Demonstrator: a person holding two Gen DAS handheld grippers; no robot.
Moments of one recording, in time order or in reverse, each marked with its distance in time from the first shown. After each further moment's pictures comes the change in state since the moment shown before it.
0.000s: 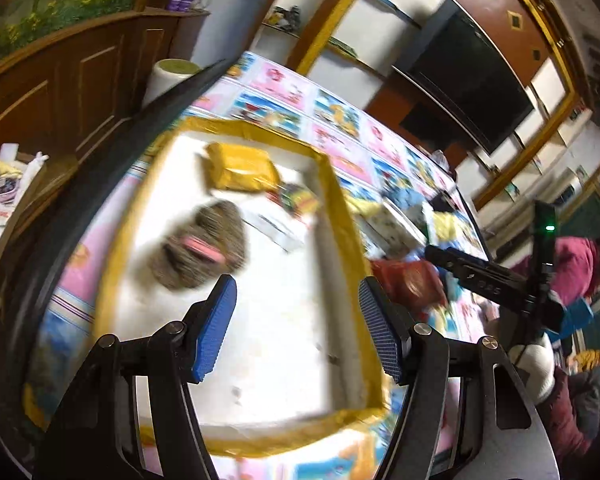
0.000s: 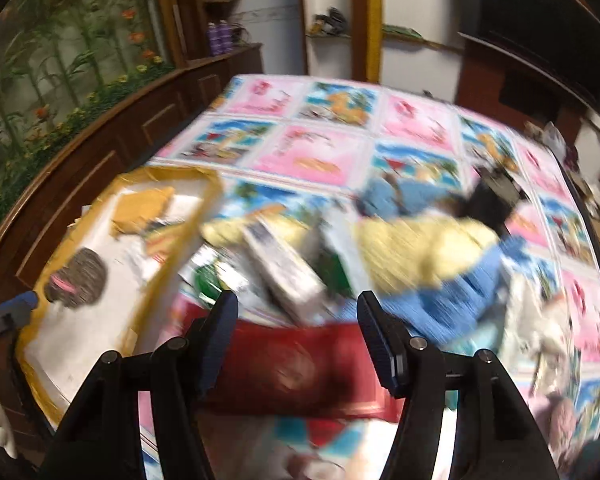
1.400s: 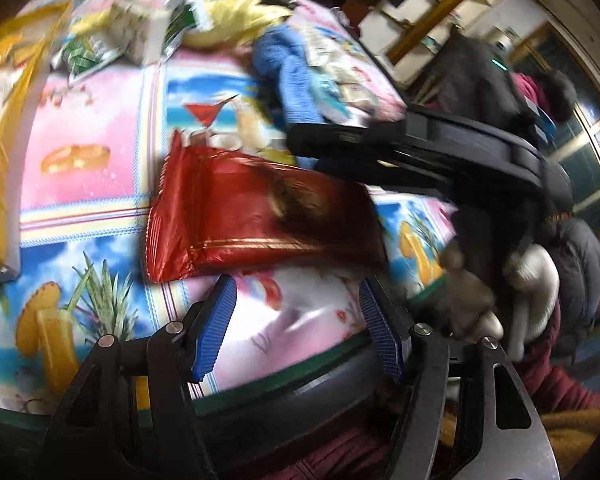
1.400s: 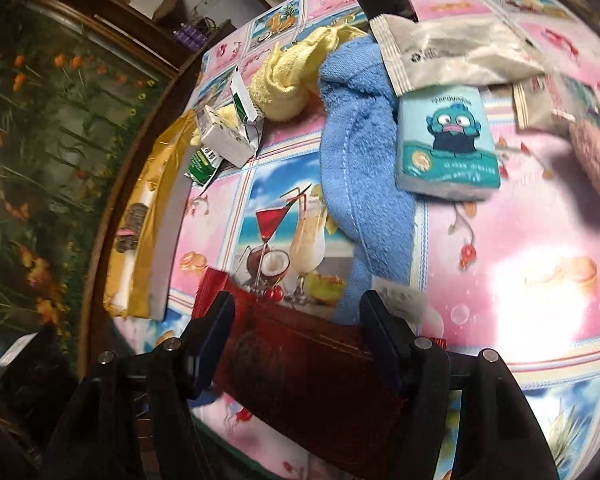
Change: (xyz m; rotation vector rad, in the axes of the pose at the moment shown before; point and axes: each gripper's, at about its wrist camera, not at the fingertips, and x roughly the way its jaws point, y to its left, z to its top) left arm 0.076 -0.169 -0.127 0.236 0.447 -0.227; right arm -0.047 -0.110 -0.127 0.410 0.206 0.412
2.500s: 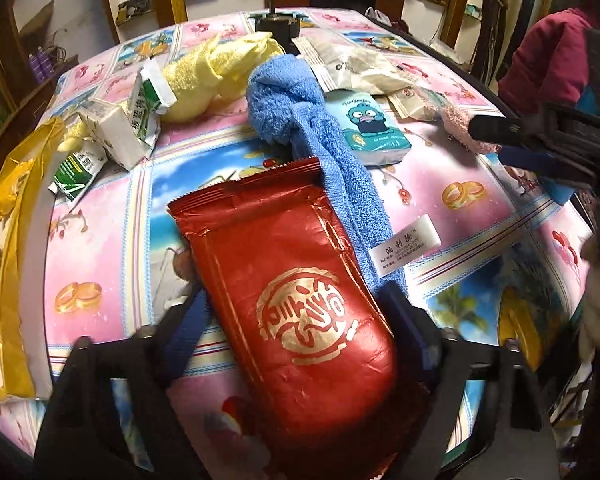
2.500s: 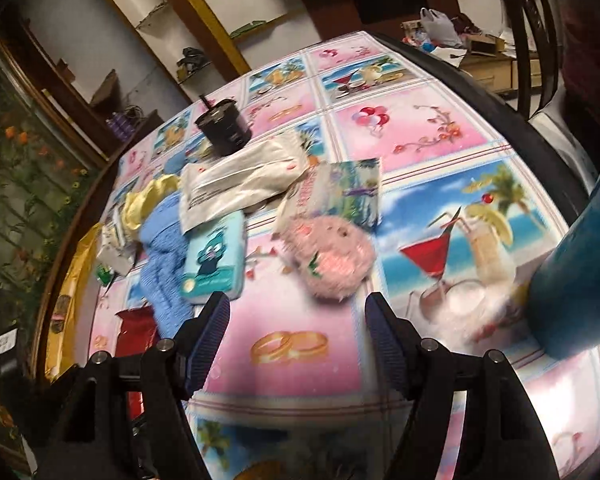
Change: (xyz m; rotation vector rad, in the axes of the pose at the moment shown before) left arm 0.067 -0.045 0.043 0.243 -0.115 0.448; right arm -0.086 -0.078 0.005 0.092 -0.345 -0.319
